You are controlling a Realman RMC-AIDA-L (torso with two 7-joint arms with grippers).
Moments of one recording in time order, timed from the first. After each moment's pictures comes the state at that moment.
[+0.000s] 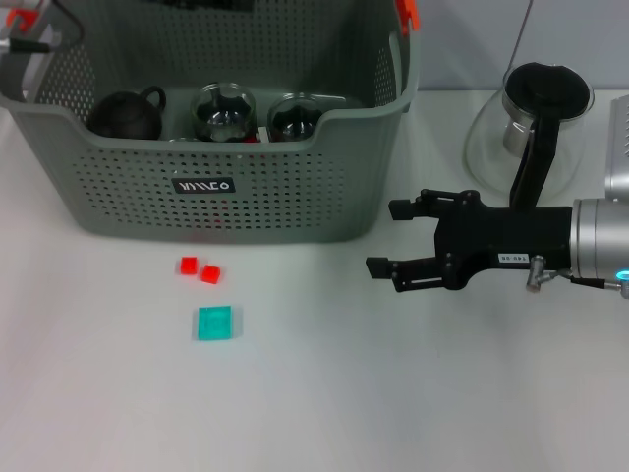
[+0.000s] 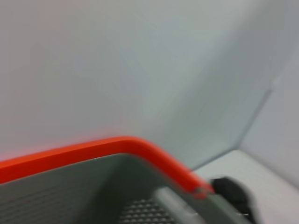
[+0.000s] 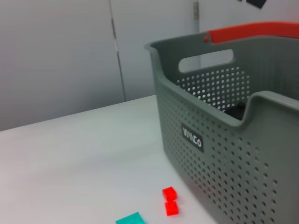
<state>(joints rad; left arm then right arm) -0.78 -2.00 0.75 1.18 2.21 1.47 -2.33 0.60 2.09 -1.00 -0.66 -1.88 -1.36 1.35</state>
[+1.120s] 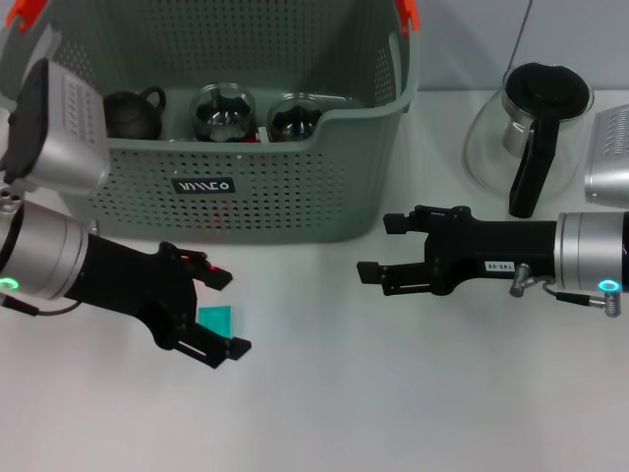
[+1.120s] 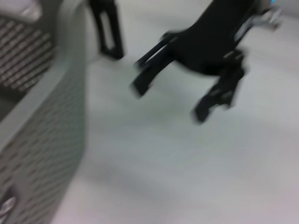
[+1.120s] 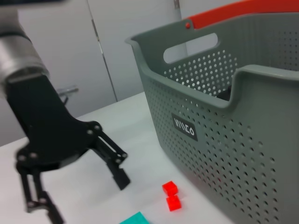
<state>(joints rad) -0.49 -2.14 0.95 1.21 2.36 1.70 -1.73 0.62 2.10 -1.00 -0.57 -1.85 -1.31 1.41</state>
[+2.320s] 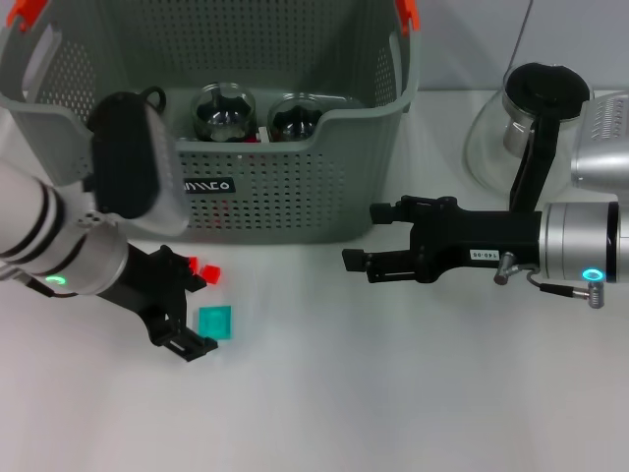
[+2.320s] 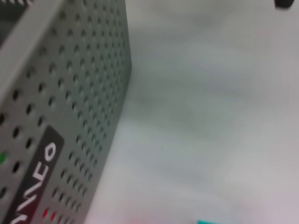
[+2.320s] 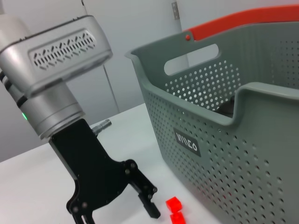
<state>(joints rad) -0.55 -2.16 1.15 1.14 2.65 1.43 -1.74 0.66 2.10 -1.00 -0.52 -1.82 -1.29 1.41</state>
